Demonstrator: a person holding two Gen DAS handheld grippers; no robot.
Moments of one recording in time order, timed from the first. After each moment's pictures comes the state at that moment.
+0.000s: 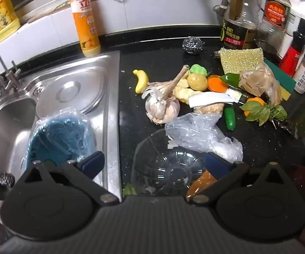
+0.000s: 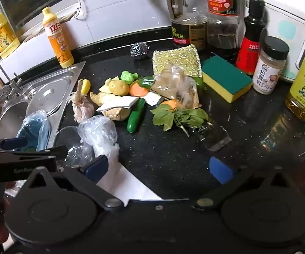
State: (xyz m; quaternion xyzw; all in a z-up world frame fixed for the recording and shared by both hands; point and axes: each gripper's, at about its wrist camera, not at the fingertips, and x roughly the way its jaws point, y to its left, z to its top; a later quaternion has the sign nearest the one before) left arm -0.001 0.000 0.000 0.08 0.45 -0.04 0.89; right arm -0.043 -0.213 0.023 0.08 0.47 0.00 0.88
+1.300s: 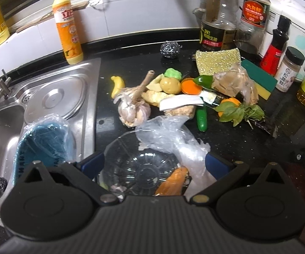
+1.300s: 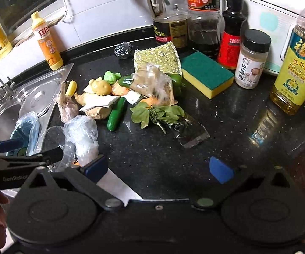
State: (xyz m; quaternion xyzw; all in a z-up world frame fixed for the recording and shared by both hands) left arm -0.015 -0.037 0.007 0.07 0.45 -0.07 0.89; right arm -0.052 -0.242 0.021 0.09 0.47 -0.02 0.88
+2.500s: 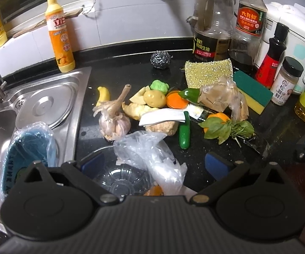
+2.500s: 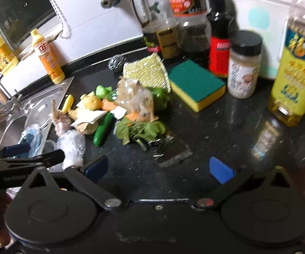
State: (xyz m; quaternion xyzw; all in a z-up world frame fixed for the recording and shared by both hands) left arm -0.005 -0.070 0.006 0.06 0.43 -0.07 0.90; right arm -0.037 -0.298 0.012 0.12 0.45 0.02 0.88
